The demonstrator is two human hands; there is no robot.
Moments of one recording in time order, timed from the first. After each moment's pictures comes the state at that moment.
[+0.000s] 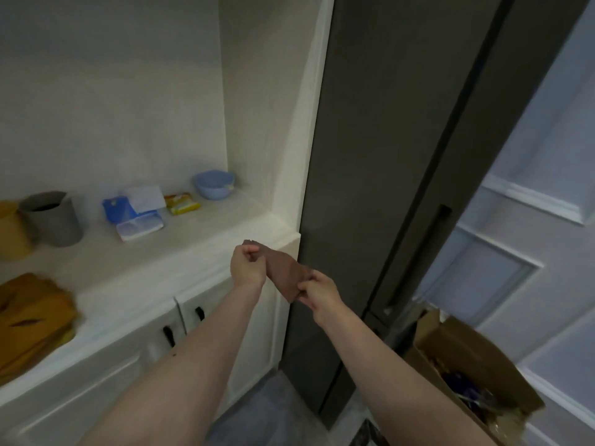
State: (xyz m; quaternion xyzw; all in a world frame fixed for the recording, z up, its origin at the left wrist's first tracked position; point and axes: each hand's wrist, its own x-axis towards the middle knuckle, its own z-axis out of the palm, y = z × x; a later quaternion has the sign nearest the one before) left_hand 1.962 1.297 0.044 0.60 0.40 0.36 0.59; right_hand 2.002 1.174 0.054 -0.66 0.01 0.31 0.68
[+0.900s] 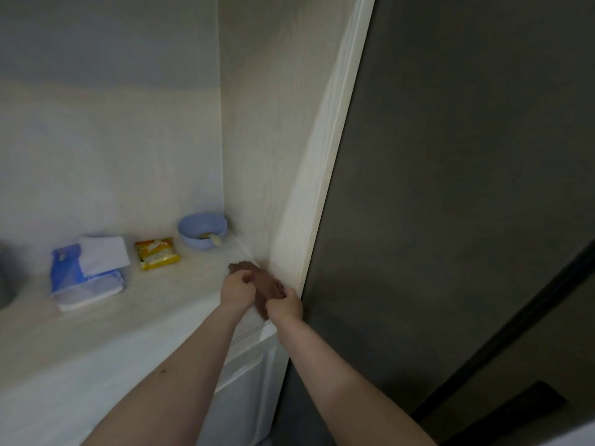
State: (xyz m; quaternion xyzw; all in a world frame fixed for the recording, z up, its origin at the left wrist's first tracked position) left_hand 2.117 1.432 0.032 0.74 0.42 0.22 0.47; right_hand 2.151 1.338 0.044 -0.81 -0.08 0.28 0.51
